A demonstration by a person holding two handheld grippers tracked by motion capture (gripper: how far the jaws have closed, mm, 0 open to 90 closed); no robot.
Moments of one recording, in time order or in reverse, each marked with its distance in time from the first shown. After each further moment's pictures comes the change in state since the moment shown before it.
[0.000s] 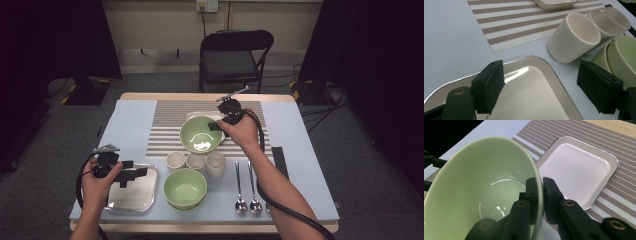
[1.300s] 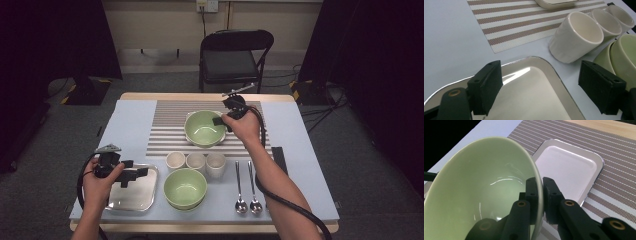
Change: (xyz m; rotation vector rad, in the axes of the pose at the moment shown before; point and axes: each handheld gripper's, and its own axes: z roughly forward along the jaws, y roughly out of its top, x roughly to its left) left arm 0.000 0.000 0.003 0.007 0.010 0.014; right arm -0.025 0.003 0.007 -0.023 -0.029 0.075
